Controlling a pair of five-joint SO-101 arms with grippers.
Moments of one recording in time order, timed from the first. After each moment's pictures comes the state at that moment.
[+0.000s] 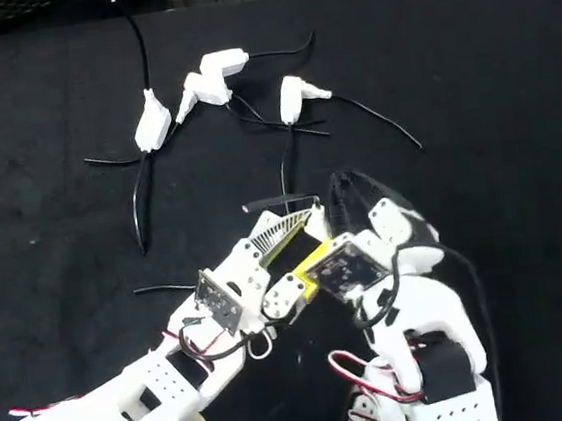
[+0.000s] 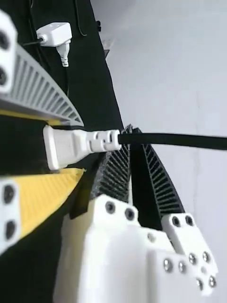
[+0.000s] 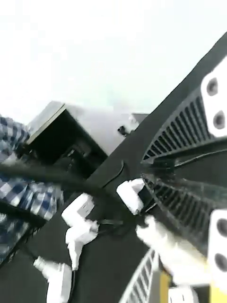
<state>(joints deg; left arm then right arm) 43.6 -42.5 95.3 -51.1 1.2 -9.5 -103.4 81.5 39.0 40.2</state>
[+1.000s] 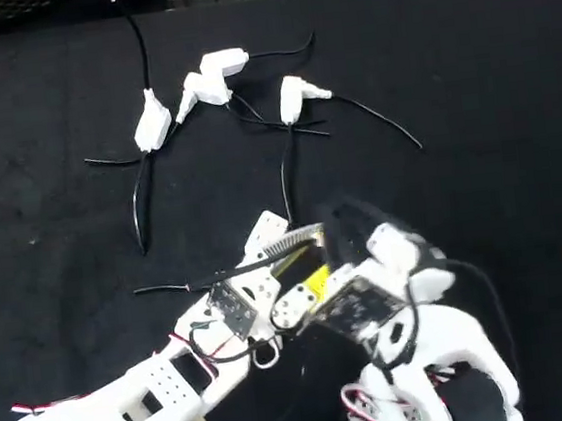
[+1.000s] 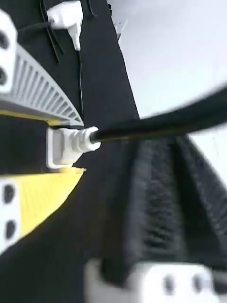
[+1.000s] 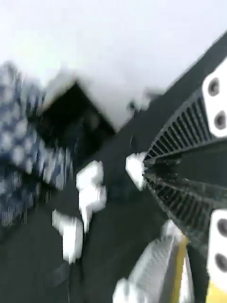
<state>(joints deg) 46.9 -42.9 95.4 -47.1 1.3 -16.1 -103.4 66.3 58.3 38.0</state>
